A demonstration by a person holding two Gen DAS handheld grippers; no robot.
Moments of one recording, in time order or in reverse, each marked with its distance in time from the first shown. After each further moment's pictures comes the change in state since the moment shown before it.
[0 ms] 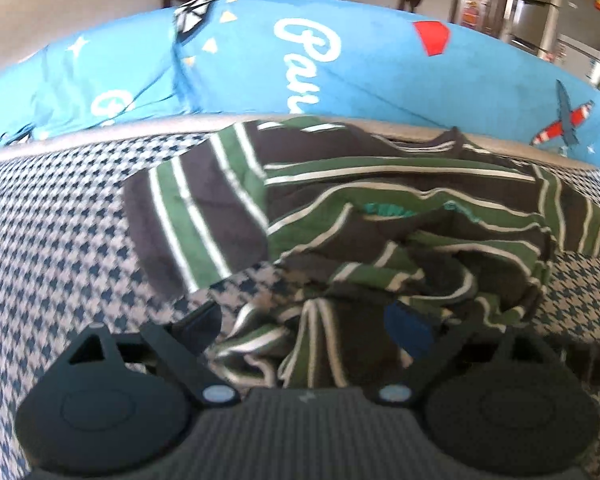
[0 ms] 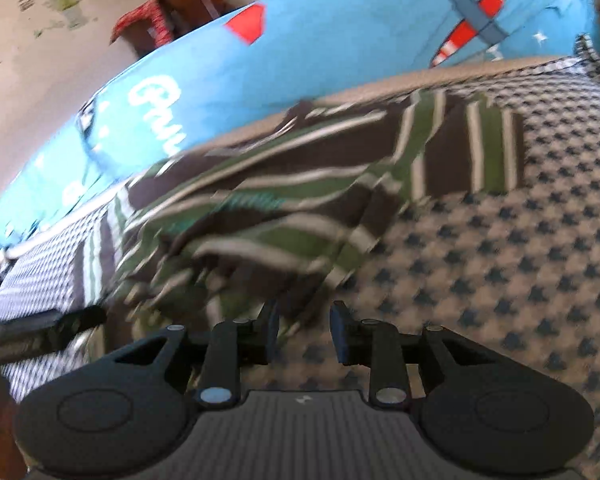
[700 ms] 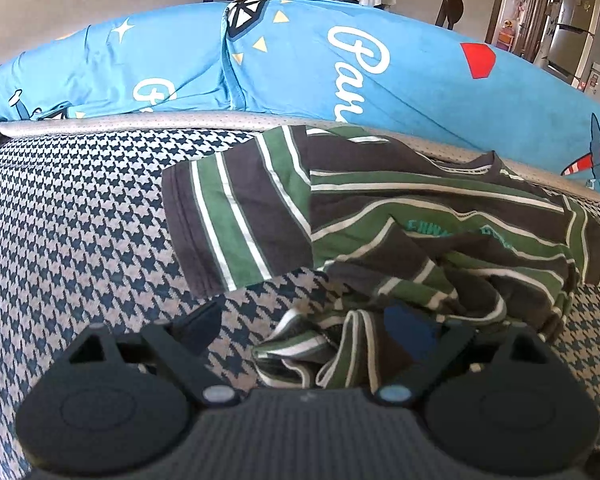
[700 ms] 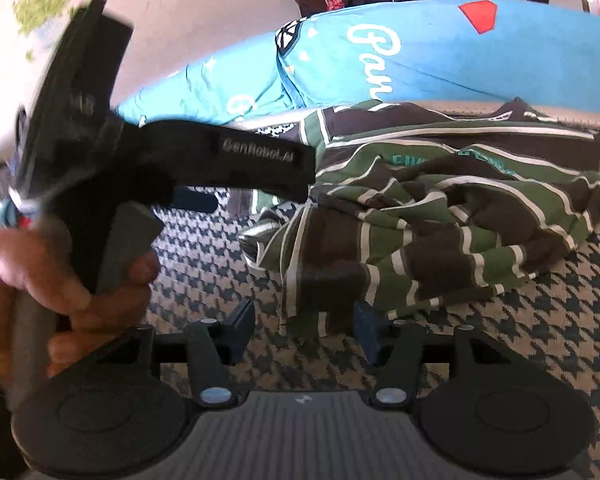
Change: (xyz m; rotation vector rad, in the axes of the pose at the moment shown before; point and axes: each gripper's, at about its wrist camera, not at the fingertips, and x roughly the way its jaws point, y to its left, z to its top) left arm -0.003 0.020 0.004 -0.087 -0.008 0.035; right arm -0.008 0.108 -0.069 -0.361 0.014 0.254
